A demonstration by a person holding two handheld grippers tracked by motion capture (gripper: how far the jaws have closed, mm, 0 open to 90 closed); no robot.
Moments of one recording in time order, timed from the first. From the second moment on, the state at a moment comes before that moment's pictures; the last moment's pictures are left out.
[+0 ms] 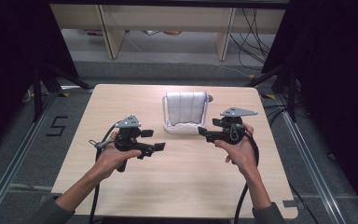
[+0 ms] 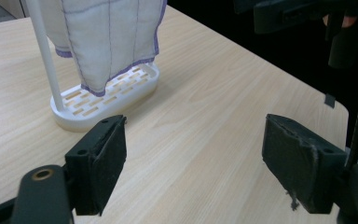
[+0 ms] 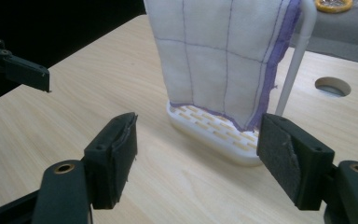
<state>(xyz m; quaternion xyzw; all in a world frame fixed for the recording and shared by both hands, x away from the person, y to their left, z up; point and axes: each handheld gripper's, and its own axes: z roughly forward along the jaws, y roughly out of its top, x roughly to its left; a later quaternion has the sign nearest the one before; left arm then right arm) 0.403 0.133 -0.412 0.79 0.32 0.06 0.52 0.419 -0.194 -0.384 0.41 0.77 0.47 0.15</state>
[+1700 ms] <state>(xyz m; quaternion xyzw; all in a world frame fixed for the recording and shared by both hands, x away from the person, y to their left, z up) 0.356 0.166 -0.473 0.81 0.31 0.04 0.49 0.356 -0.180 -0.450 0.38 0.81 0.44 0.12</state>
